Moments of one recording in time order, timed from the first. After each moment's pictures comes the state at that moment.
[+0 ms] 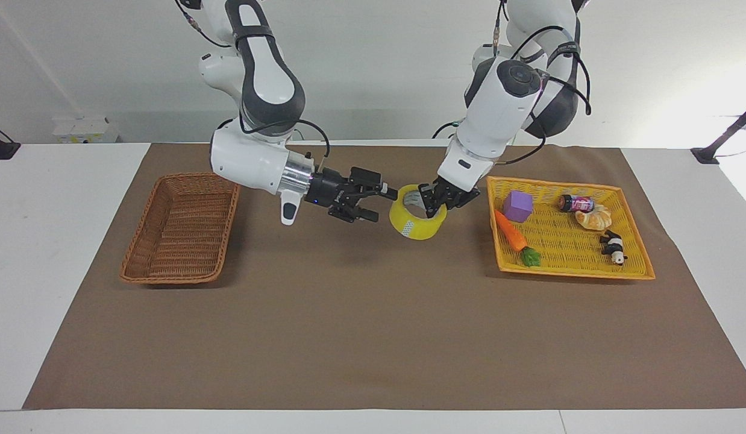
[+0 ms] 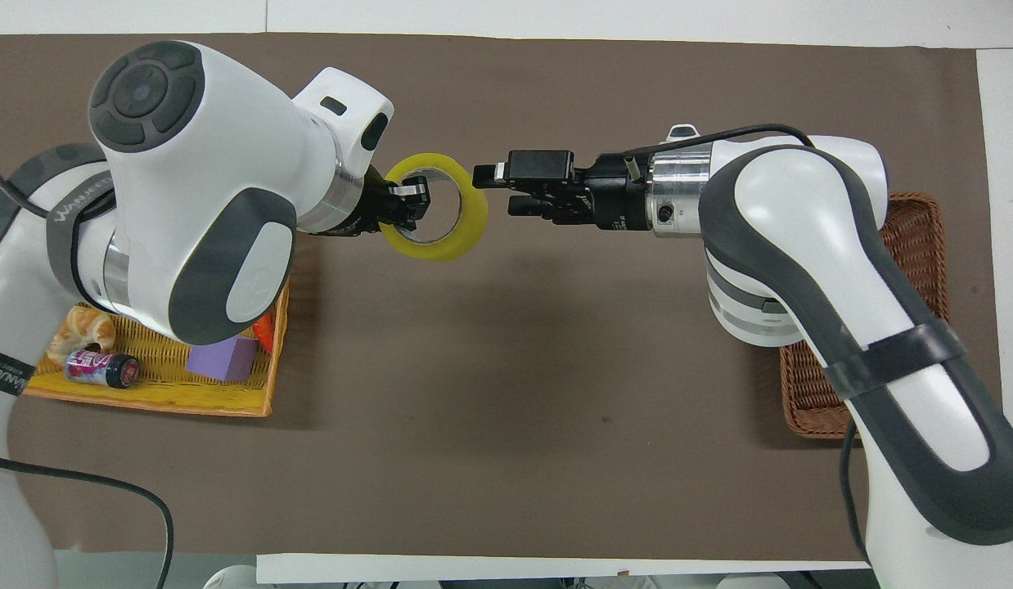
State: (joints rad) left arm -0.50 0.18 -0.06 -1.65 -0.19 1.95 -0.59; right arm 0.48 0.21 -0.14 -1.86 1.45 2.13 -0.30
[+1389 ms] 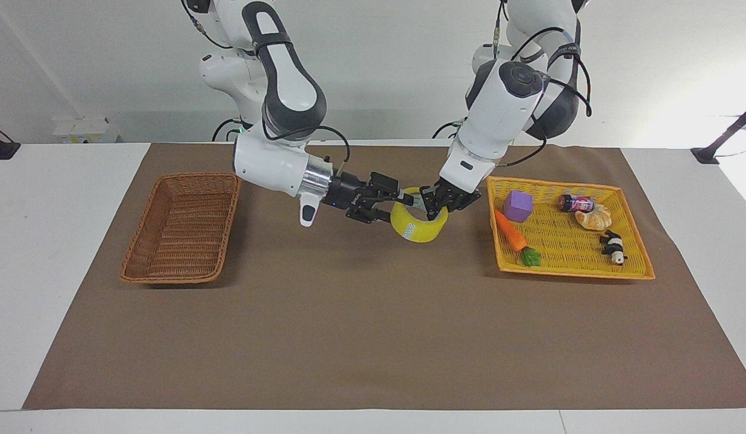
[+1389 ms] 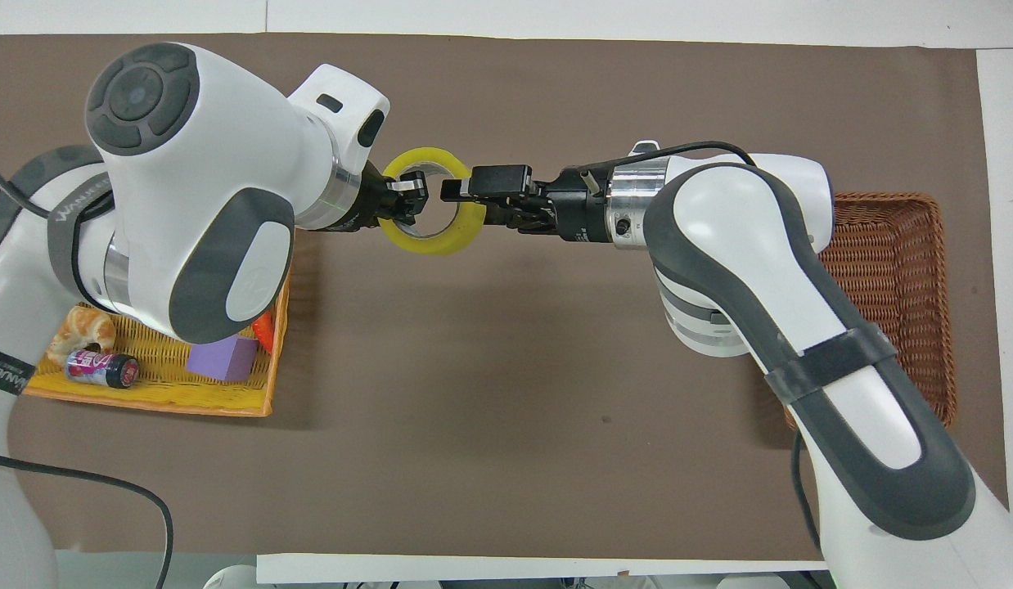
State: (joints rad) left arm -0.50 0.18 -0.05 -1.66 -0.19 1.98 -0.59; right arm 0.54 0.23 -0.14 -1.86 1.46 2.20 -0.31
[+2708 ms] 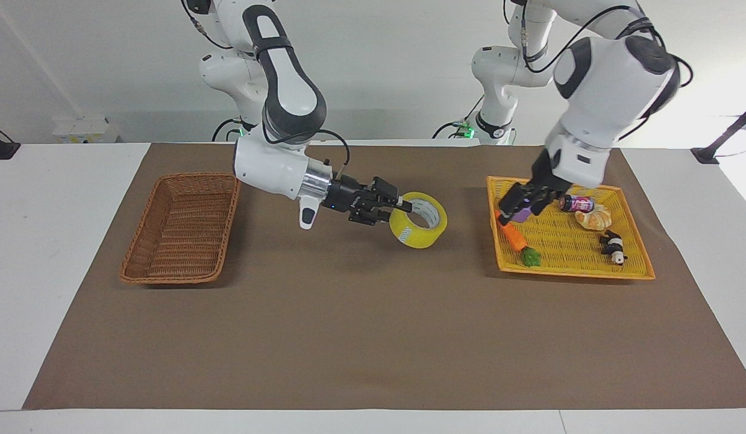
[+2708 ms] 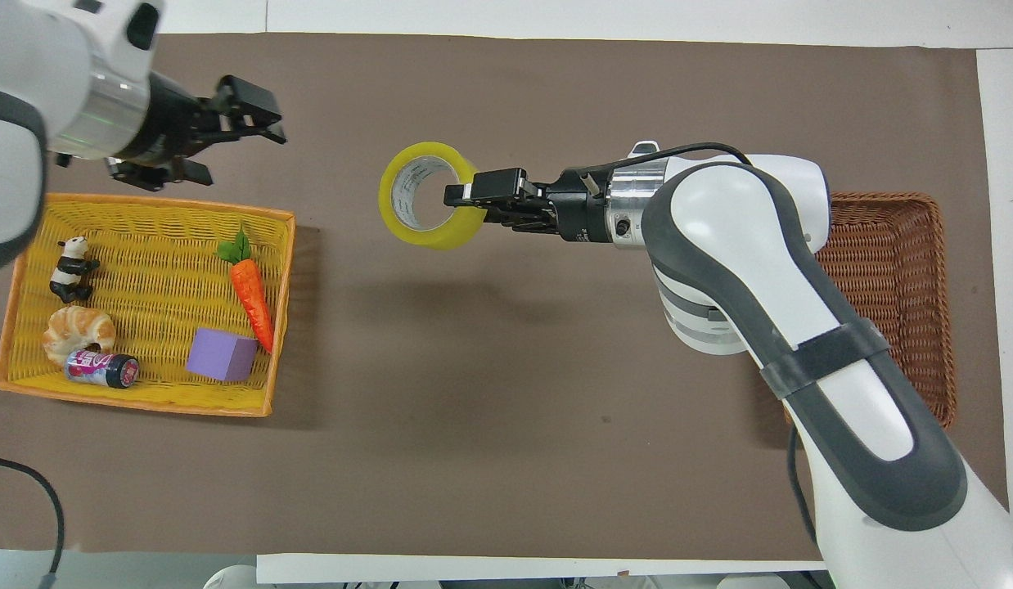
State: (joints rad) left arm -0.20 0.14 0.01 -1.54 -0.16 1.79 -0.56; right arm 0.53 0.23 -0.14 -1.86 1.45 2.19 -0.33
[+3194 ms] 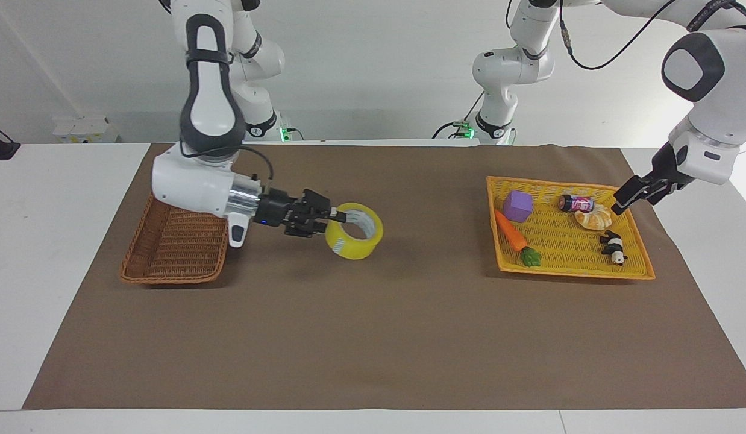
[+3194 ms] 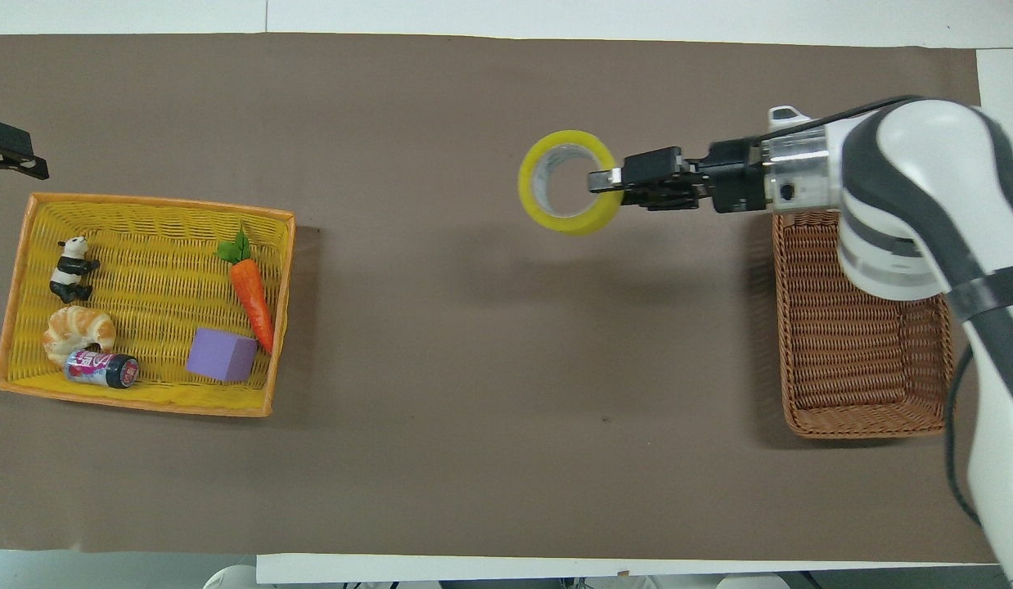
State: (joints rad) left arm 0.02 0.11 0.01 -1.54 -0.02 1.67 -0.10; right arm 0.13 0.23 -0.16 -1.85 1.18 1.77 -0.43
